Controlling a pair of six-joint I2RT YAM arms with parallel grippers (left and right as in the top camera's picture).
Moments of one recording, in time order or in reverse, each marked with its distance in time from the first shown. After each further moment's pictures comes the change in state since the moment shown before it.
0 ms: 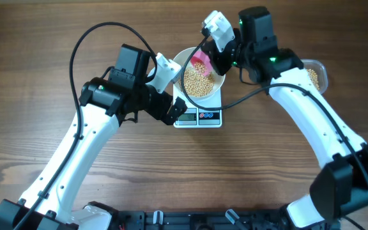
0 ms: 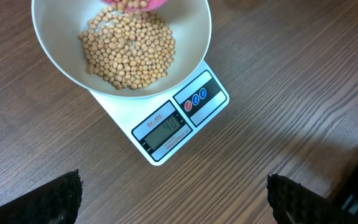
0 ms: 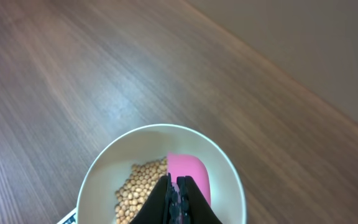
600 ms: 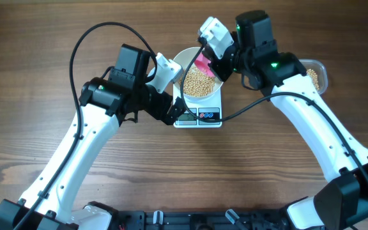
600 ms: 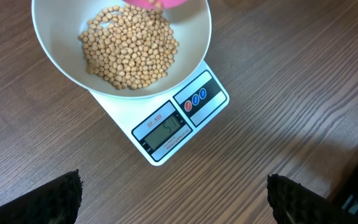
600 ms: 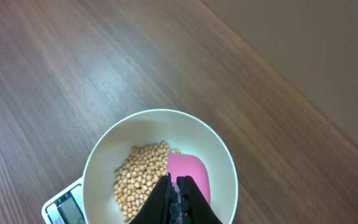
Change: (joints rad) left arm 0.000 0.000 0.000 0.000 0.000 0.000; right arm 0.039 -0.062 0.000 -0.088 0.081 -0.099
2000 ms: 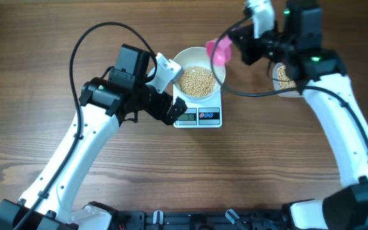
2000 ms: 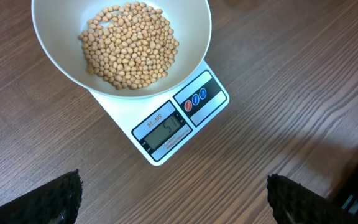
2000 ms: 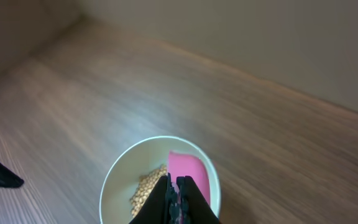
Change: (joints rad) left arm 0.000 0.000 0.000 0.000 0.000 0.000; right arm -0.235 -0.079 0.000 0.050 -0.239 0.330
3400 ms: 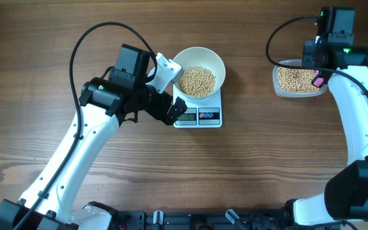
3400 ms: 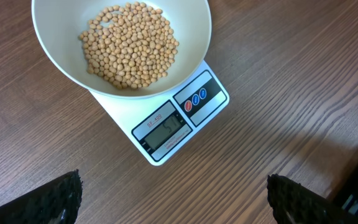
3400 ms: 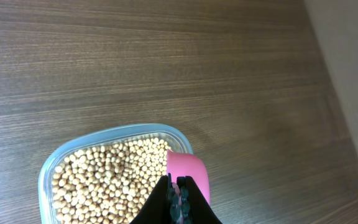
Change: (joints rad) left arm 0.000 0.000 0.000 0.000 0.000 0.000; right arm -0.211 0.086 0.011 -0.253 0.915 0.067
